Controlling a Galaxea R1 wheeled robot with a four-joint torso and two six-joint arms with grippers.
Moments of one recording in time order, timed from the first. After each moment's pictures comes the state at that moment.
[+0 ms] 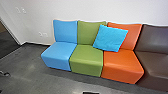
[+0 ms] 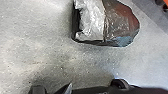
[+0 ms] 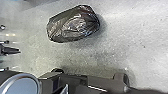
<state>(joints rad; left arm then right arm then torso) 0.81 2.71 -2.27 -0.41 0.53 0.04 -1.00 1.90 -1.39 0.38 -0.19 -0.12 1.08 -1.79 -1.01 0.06</state>
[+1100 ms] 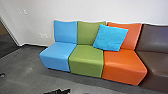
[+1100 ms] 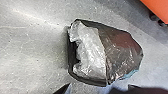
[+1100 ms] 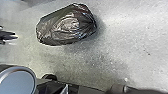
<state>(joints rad) 0.69 2.76 -2.33 -0.41 0.56 0.03 -1.01 1.91 -1.39 0.39 -0.20 -0.12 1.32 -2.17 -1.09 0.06</state>
